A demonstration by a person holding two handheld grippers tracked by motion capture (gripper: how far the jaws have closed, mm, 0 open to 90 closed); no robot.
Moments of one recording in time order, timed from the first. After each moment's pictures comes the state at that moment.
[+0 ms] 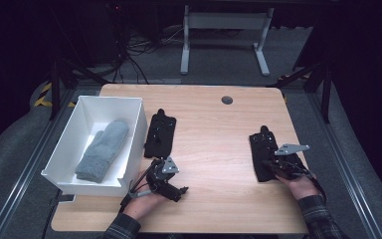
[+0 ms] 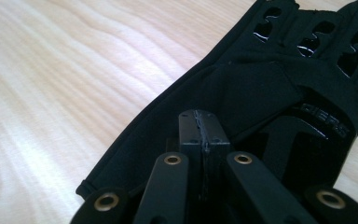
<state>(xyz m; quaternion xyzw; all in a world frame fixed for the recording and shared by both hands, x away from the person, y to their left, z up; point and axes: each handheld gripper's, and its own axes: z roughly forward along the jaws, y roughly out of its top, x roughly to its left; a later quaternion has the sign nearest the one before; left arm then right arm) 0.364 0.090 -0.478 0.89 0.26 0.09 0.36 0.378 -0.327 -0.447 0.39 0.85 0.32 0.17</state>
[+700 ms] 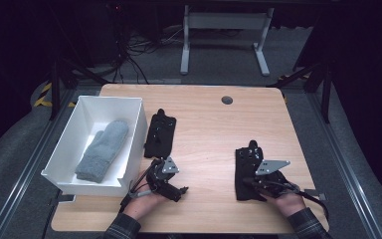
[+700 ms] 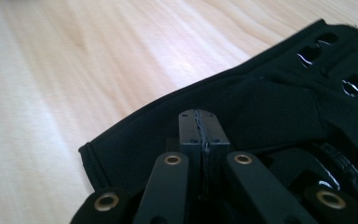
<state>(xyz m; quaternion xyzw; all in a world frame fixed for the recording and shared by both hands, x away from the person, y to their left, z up) 0.364 0.090 -0.478 0.89 0.26 0.09 0.36 0.334 -0.267 -0.449 0.29 0.89 0.33 0.12</state>
